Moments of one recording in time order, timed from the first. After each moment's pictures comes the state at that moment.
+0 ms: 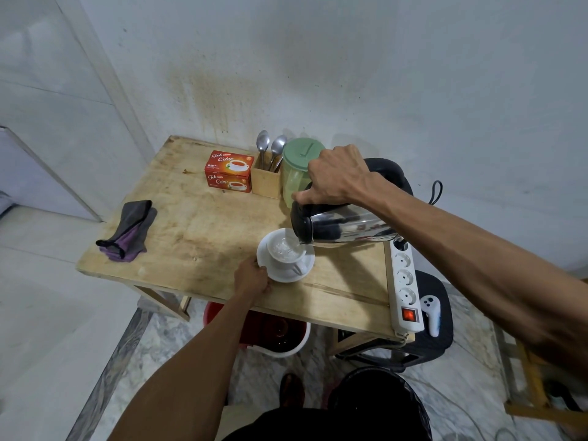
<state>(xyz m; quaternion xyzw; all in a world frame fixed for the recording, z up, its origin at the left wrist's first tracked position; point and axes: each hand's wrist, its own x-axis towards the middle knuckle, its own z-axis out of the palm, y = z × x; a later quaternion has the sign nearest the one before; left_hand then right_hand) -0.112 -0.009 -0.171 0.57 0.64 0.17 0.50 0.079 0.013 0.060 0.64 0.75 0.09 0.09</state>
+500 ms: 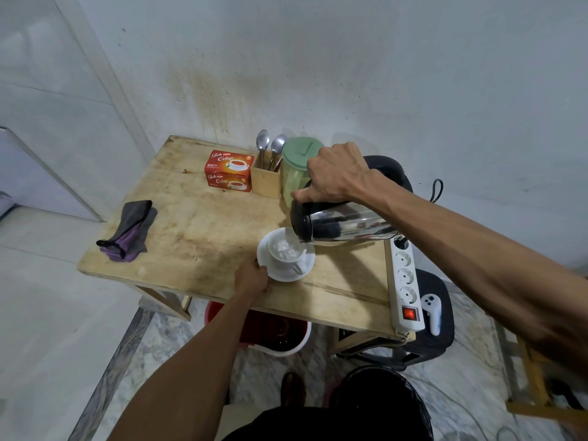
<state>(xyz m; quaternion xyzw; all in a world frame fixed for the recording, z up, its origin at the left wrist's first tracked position) -0.112 -0.001 -0.188 0.56 0.66 0.14 0.48 0.080 0.016 0.061 0.64 0.75 0.10 0.10</state>
